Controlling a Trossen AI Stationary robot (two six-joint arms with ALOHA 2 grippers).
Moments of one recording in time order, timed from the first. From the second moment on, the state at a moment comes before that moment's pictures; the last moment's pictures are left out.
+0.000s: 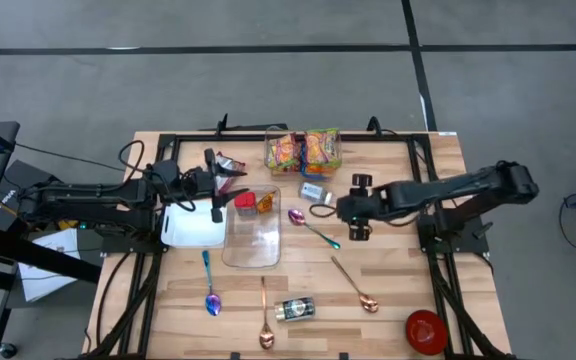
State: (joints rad) left arm 0.12 0.82 0.54 0.27 -0.07 0.29; right arm 0.07 1.39 0.99 -0.83 0.45 -0.01
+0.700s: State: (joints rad) left arm 0.09 0.82 0.54 0.27 -0.07 0.31; right arm -0.03 1.63 0.99 -0.96 0.44 -0.18
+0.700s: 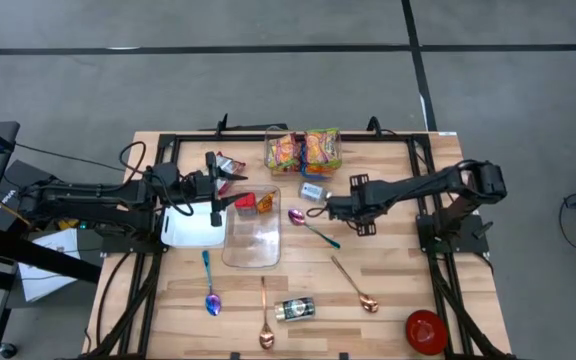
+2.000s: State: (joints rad) left arm 0.09 0.82 0.54 0.27 -0.07 0.31; right arm -0.16 1.79 0.99 -0.80 0.23 -0.27
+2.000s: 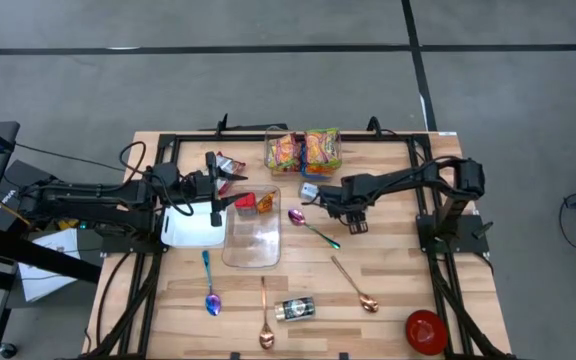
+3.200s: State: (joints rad) left arm -0.06 0.88 0.54 0.38 -0.07 0.46; right arm 0.26 1.26 0.99 -0.21 0.35 -0.07
